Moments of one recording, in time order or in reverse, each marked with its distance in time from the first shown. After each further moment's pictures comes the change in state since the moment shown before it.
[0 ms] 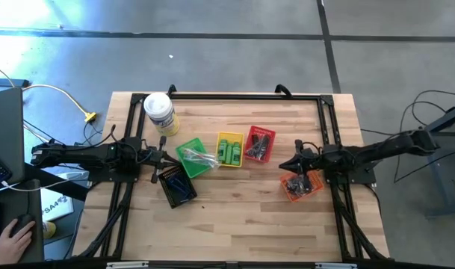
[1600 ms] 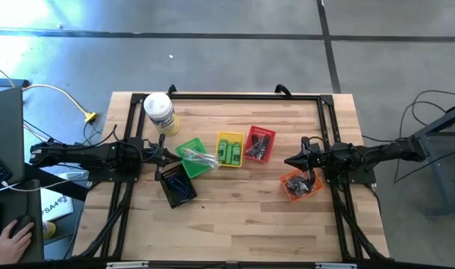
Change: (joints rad) left arm 0.000 0.040 0.000 -0.012 -0.114 -0.082; right arm 0.001 -0.334 -0.002 -0.263 0.068 0.090
